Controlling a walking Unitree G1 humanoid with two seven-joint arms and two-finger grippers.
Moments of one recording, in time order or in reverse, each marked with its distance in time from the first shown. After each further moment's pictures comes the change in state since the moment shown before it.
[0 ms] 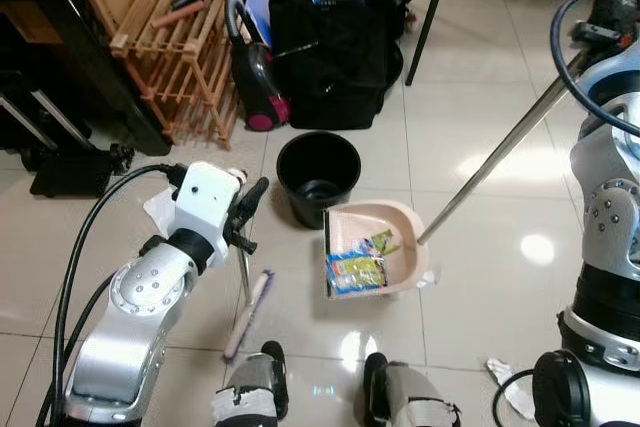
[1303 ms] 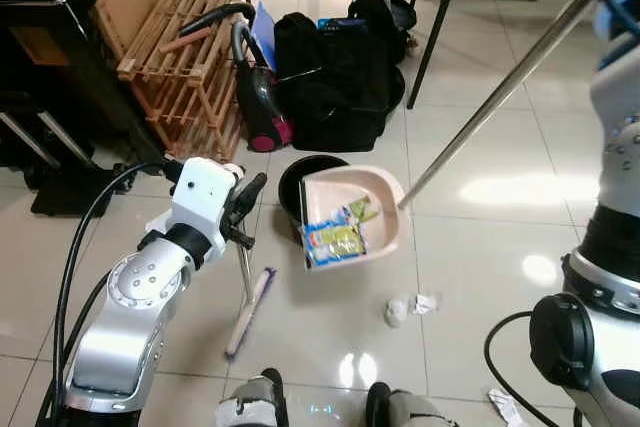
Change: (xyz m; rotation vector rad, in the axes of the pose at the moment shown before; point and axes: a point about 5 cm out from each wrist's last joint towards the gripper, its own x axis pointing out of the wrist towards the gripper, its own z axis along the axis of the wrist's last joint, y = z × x) left arm 0.003 0.004 -0.001 -0.005 -0.020 -0.015; right arm 0.027 0.019 0.045 0.081 -0.090 0.041
